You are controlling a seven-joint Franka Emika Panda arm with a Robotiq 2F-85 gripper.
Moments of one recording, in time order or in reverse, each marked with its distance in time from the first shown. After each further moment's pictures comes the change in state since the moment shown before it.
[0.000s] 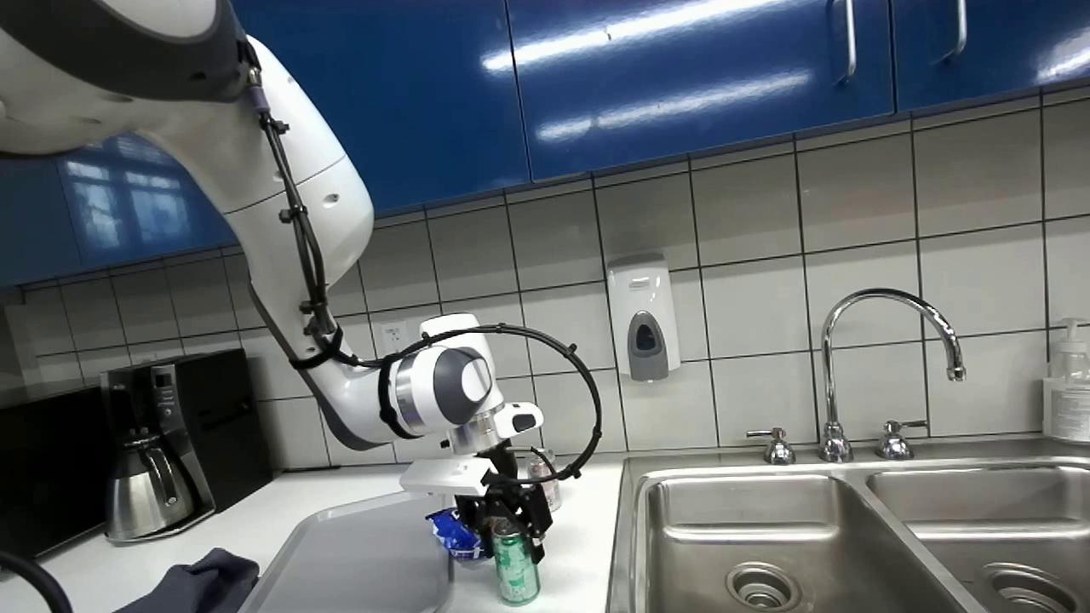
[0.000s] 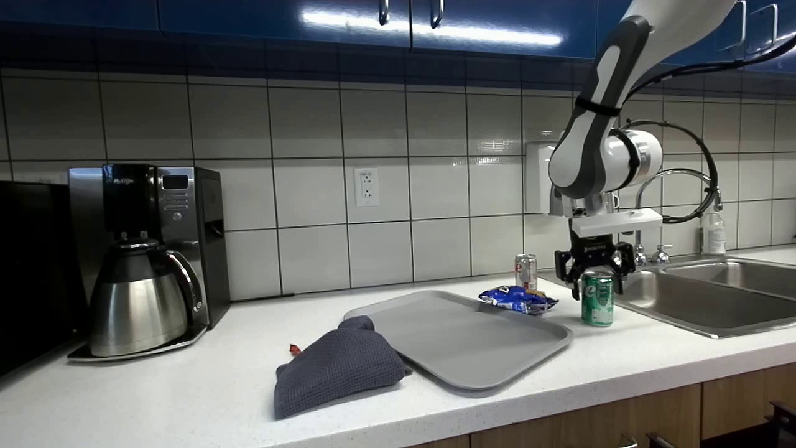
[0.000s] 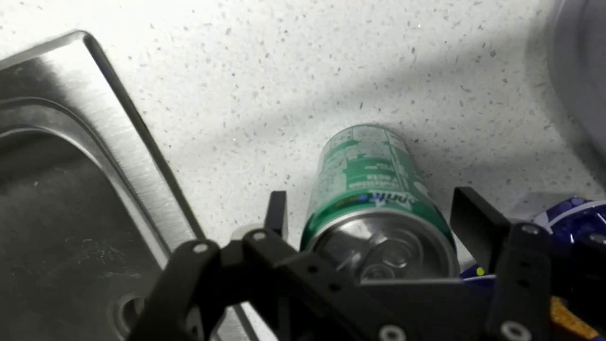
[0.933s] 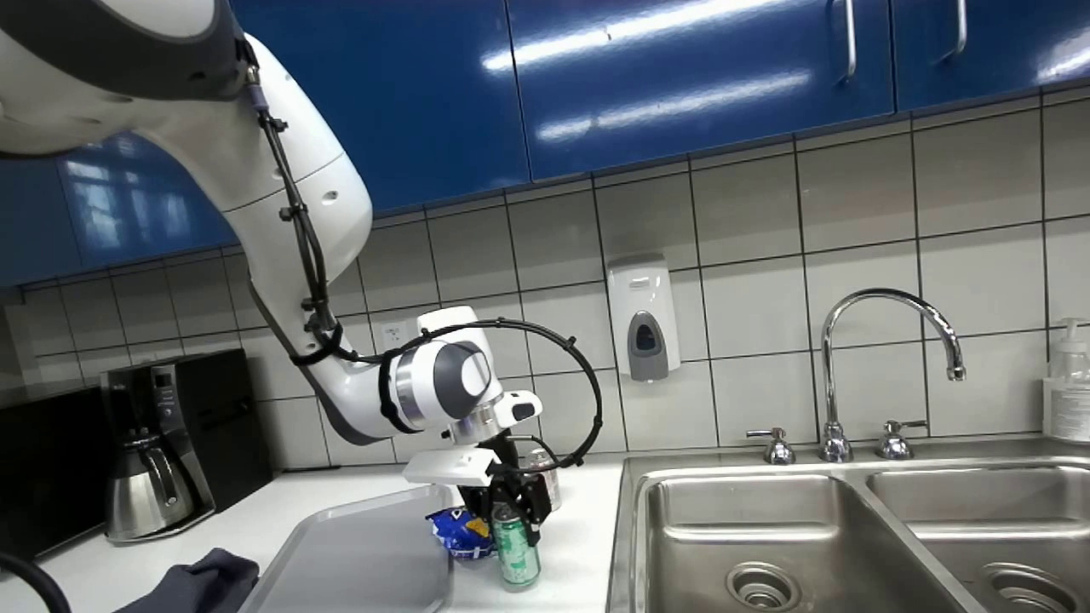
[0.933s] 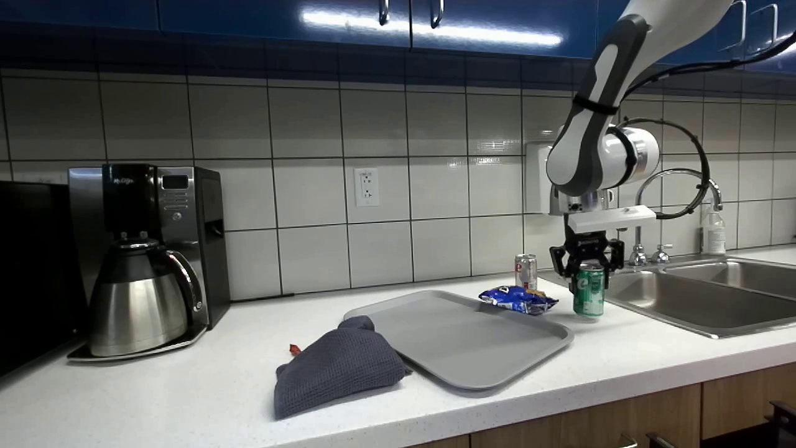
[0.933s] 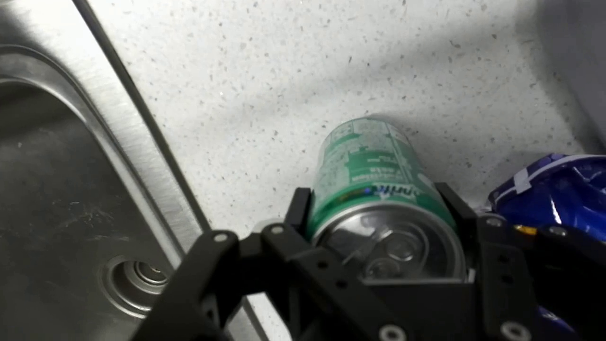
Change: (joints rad) arm 0.016 -0.005 -0.010 0.014 0.001 0.049 -0.021
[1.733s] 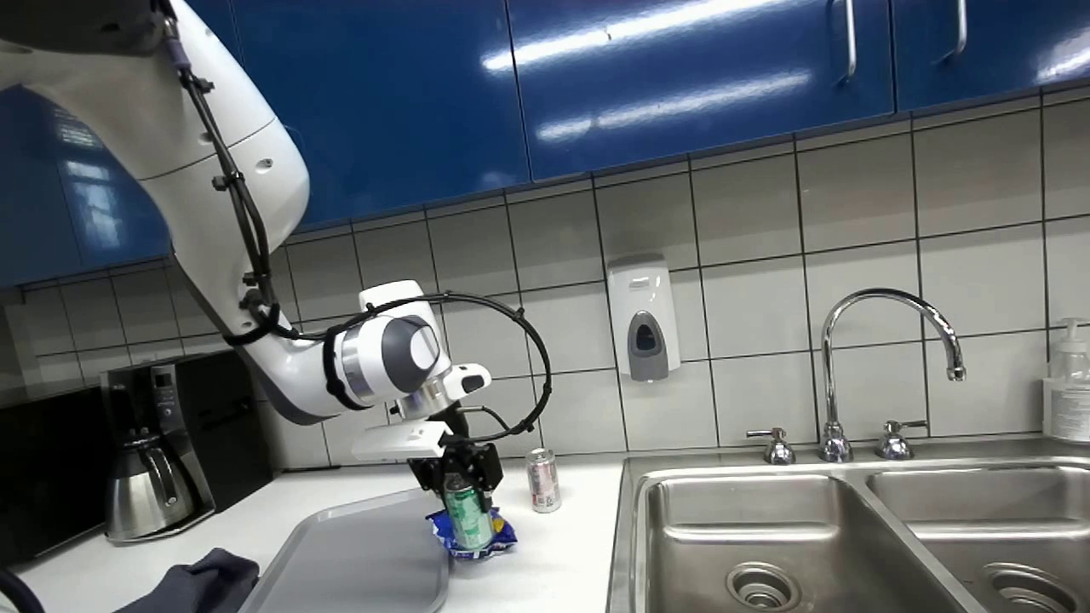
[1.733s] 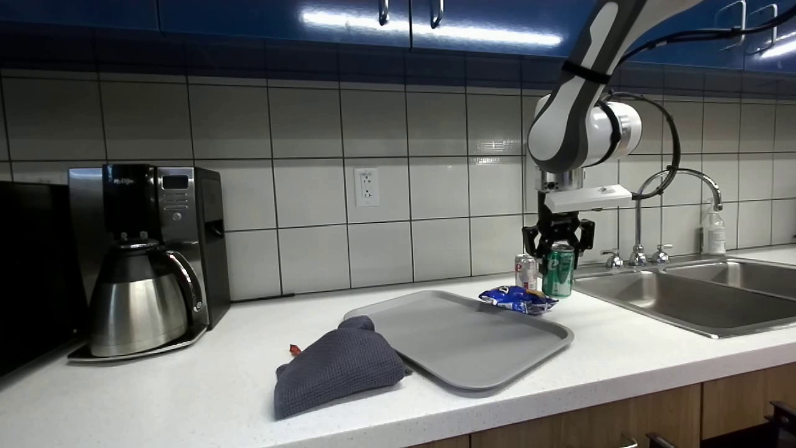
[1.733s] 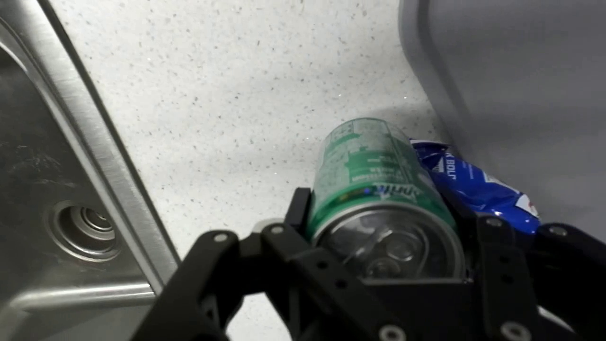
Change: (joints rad) arm 0.102 -0.134 0.024 -0.059 -0.001 -0.002 0.001
